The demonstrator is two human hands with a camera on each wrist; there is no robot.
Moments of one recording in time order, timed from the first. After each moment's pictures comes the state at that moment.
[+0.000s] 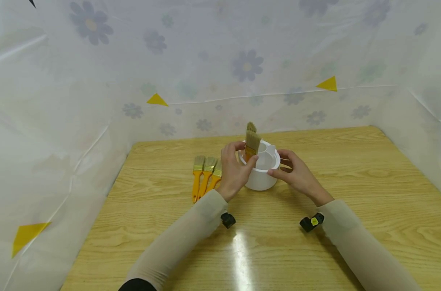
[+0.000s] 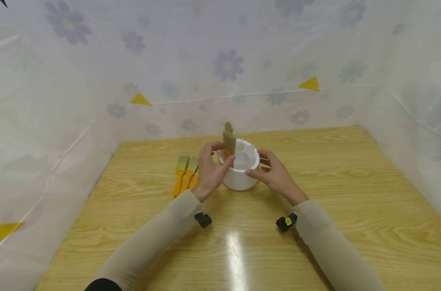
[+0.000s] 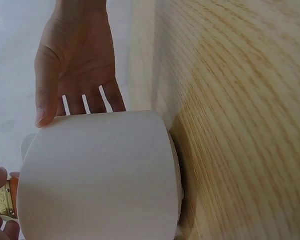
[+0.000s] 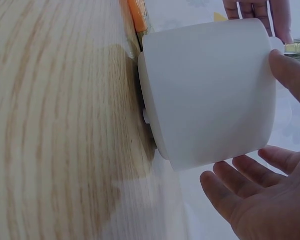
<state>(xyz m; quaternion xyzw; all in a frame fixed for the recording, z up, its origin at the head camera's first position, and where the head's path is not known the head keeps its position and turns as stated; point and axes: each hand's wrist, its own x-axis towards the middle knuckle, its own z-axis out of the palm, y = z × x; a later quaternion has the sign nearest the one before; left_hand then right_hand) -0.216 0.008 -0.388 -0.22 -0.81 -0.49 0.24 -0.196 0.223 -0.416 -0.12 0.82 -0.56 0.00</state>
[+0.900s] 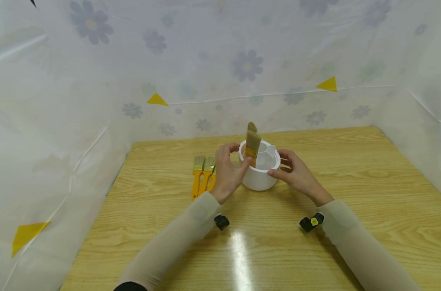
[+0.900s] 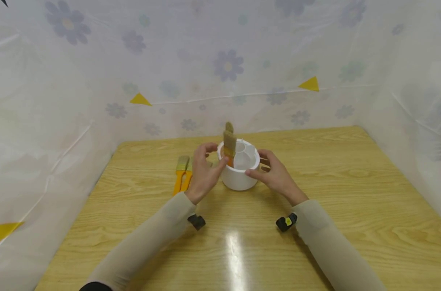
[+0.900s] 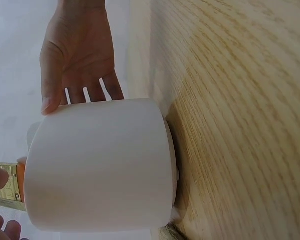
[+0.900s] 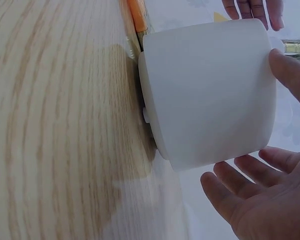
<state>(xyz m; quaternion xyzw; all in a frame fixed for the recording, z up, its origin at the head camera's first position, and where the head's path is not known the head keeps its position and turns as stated) -0.213 -0.009 -0.390 -0.23 -0.80 -0.49 0.24 -0.196 0.222 -0.415 -0.12 0.82 -0.57 0.01</state>
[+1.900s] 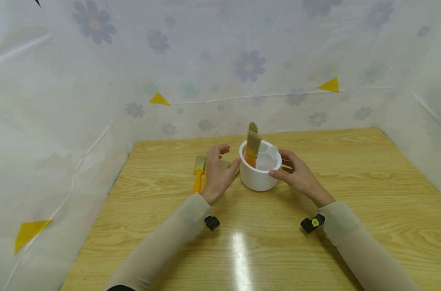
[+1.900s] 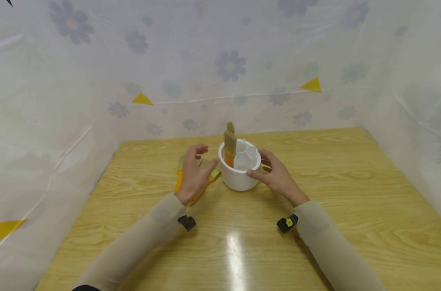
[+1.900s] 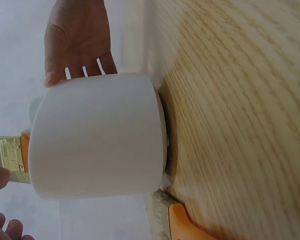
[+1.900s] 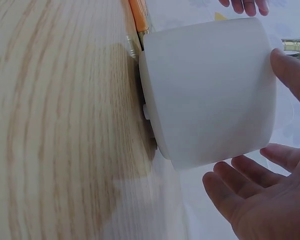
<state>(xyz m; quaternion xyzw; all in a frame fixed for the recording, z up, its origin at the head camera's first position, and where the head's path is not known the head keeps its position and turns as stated) -0.213 -0.035 -0.390 -0.21 -0.81 -0.49 0.24 -0.197 0.224 -0.417 -0.13 0.82 -0.56 0.00</state>
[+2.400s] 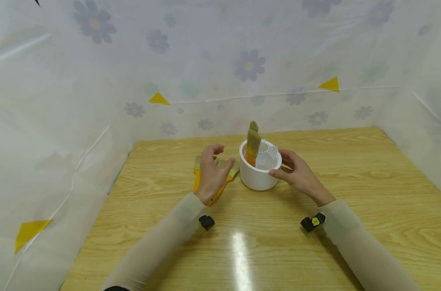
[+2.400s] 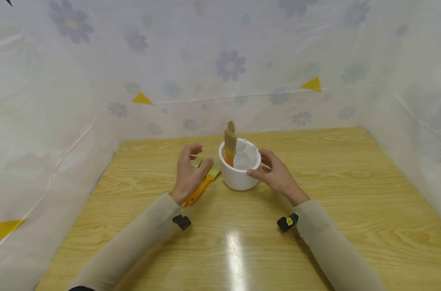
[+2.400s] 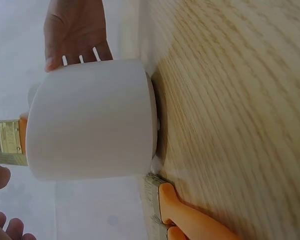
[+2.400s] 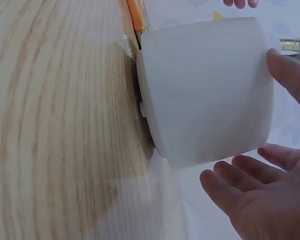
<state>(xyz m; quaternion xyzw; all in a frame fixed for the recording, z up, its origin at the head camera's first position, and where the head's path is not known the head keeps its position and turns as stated) -0.214 -0.049 -0.392 -0.21 -0.80 -0.50 0.23 -0.181 0.215 -0.387 -0.14 0.82 -0.56 0.02</state>
